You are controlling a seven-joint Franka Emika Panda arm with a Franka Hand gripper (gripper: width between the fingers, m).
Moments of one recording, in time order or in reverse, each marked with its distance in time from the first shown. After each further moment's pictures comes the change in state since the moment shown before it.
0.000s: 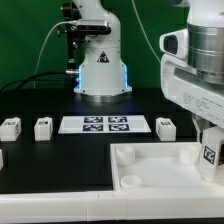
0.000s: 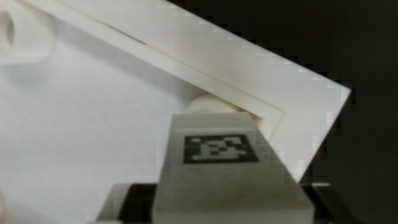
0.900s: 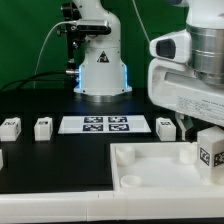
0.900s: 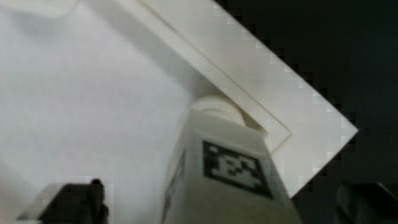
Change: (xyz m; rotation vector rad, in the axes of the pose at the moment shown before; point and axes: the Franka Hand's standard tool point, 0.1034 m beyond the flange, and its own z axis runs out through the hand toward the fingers) arm 0.007 0.002 0.000 -0.001 -0.001 -0.462
